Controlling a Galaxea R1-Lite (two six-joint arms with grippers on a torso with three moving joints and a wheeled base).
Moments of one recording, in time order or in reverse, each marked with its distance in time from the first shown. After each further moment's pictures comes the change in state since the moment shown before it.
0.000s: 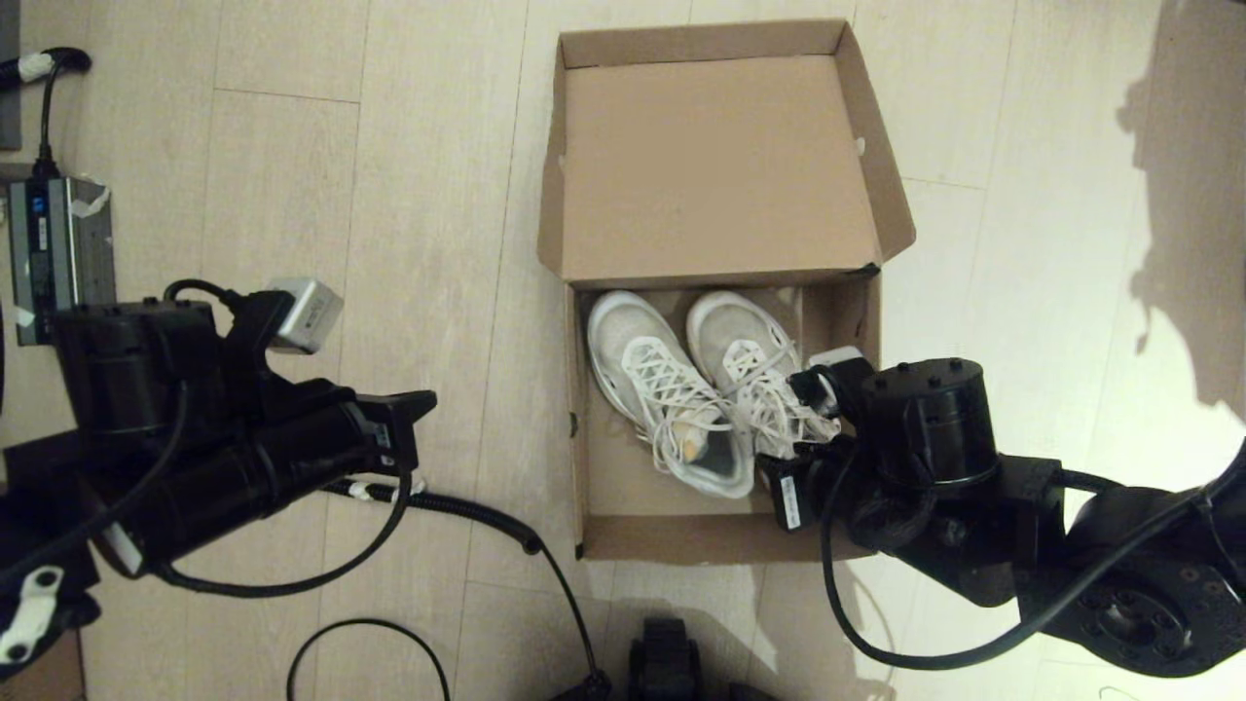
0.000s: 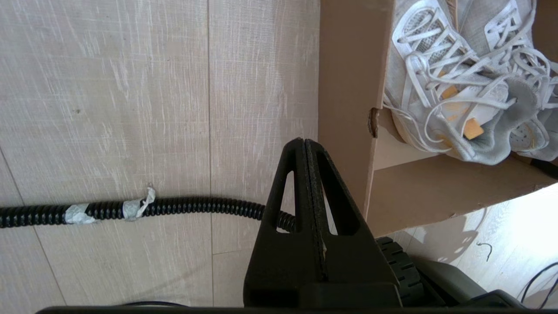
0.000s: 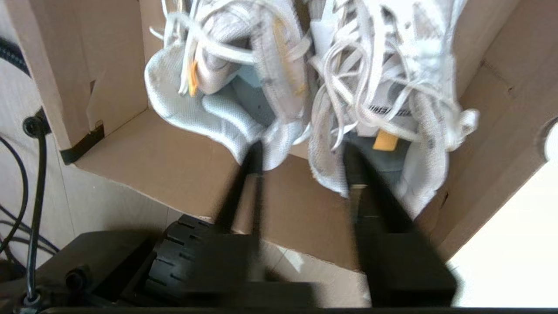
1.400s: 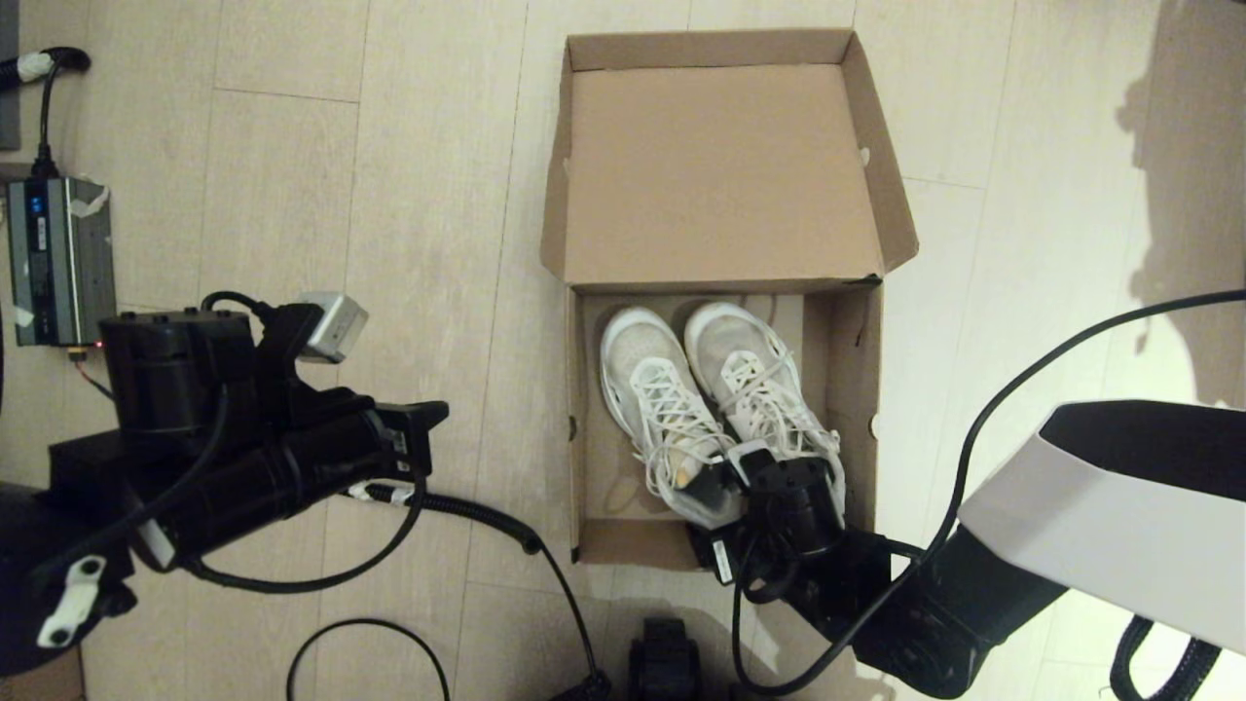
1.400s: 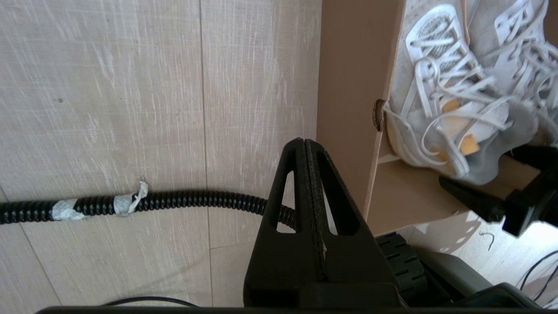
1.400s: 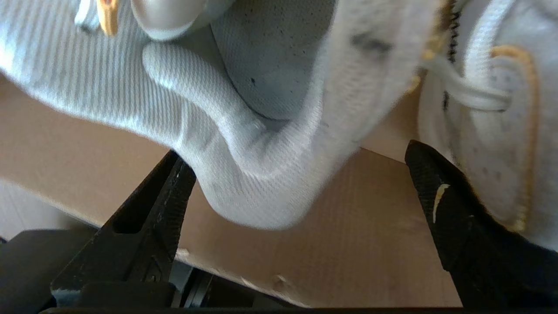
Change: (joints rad) left arm -0.001 0.048 -0.009 0.000 -0.010 0.004; right arm 0.001 0.413 0.000 -0.331 -0.013 -0.011
